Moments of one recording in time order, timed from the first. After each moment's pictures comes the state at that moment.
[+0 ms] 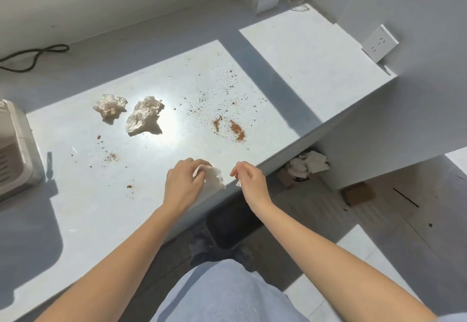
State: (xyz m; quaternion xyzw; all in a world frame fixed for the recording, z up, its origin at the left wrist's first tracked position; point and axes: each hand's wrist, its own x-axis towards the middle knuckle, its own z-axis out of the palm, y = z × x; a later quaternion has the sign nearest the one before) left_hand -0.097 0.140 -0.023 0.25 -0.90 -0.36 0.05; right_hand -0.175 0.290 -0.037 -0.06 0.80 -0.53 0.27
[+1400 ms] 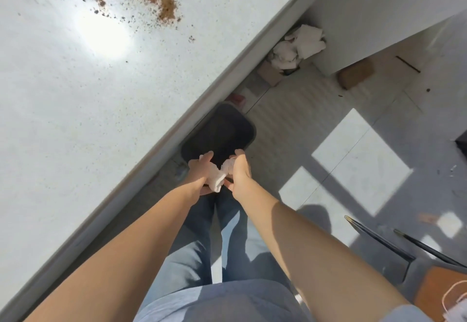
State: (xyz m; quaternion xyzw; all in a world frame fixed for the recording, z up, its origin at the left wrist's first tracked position) left_hand -0.104 0.248 -0.247 0.54 -0.49 -0.58 -0.34; right_hand -0.134 0.332 -0.252 0.59 0.49 -0.53 0.36
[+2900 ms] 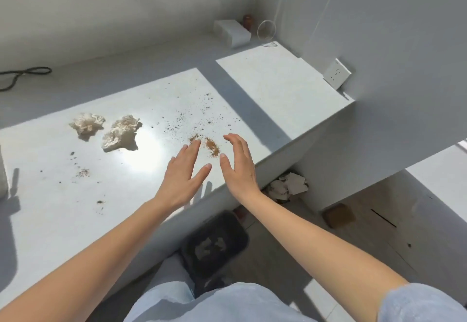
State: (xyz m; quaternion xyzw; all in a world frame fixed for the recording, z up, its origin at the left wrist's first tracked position) left_hand -0.131 0.178 0.012 0.13 -0.90 -0.41 0.03; right_hand -0.213 0.309 0.009 -0.25 0.85 -0.46 0.04
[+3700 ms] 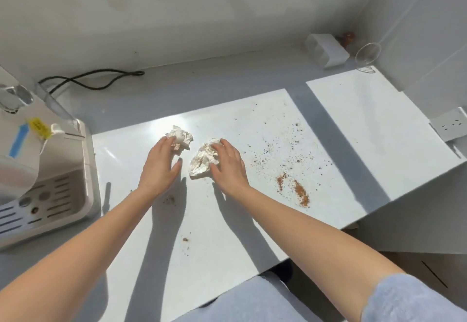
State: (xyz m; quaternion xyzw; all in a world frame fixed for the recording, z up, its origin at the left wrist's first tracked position) left_hand -0.107 -0.109 -0.041 0.31 -0.88 -0.33 0.13; right_hand -0.222 0.033 -0.023 -0.35 0.88 -0.25 0.22
